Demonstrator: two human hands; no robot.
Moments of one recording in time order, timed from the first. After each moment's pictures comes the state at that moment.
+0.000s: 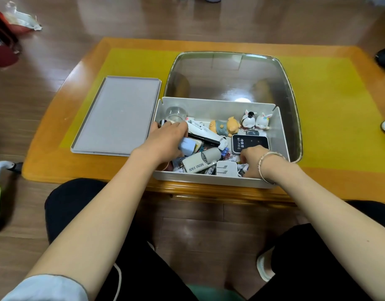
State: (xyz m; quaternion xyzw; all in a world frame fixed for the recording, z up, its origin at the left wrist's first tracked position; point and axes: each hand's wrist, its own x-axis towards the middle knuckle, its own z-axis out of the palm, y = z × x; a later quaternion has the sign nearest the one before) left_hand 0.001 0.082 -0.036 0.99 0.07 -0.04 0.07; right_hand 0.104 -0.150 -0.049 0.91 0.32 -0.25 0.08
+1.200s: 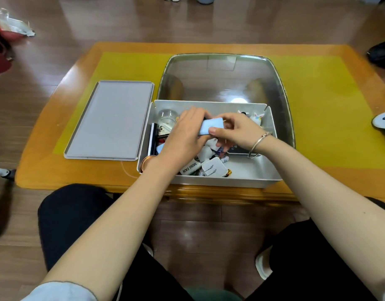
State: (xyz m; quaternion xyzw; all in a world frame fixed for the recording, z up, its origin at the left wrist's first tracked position) left_hand 0.016 0.020 -0.015 0.94 0.01 0.18 0.30; right_hand 0.109 -0.120 0.000 0.79 0.28 -0.29 -0.46
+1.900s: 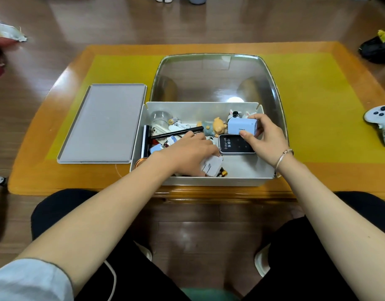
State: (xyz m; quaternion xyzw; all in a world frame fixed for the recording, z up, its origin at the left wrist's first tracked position) left_hand 0.030 0.015 -0.035 0.98 -0.21 -0.07 0.04; right_hand 0.124 -0.191 -0.040 0.90 0.21 -0.01 -0.39
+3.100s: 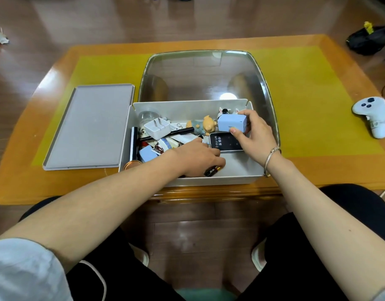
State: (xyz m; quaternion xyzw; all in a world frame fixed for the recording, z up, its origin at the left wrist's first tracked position) left_hand 0.052 -0.017 -0.046 0.94 -0.31 -0.13 -0.09; right_hand 0.120 -0.188 -0.037 0.91 0.21 0.00 -0.35
